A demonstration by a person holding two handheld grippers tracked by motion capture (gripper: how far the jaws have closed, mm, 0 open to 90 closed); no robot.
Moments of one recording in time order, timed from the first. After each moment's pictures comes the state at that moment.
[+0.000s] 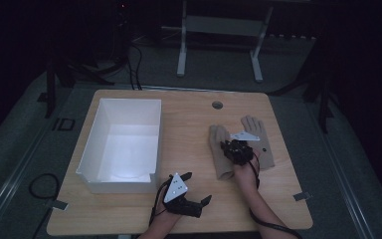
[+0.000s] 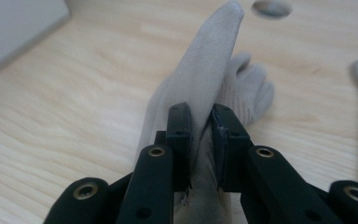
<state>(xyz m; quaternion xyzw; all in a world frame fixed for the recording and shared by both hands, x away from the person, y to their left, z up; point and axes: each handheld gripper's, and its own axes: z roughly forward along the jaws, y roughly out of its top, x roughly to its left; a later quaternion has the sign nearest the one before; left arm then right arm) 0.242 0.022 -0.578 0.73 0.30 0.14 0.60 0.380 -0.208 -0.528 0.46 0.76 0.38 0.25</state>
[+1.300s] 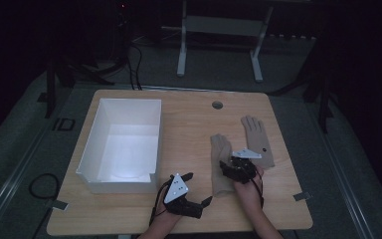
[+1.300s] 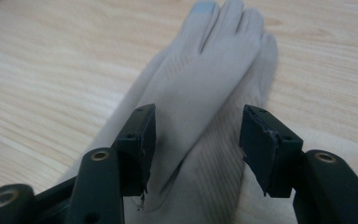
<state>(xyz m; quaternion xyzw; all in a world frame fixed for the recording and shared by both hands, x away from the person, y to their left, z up) 0.241 0.021 -0.578 0.73 0.29 0.14 0.61 0.341 -0.220 -0.562 0.48 0.78 0.35 0.22</state>
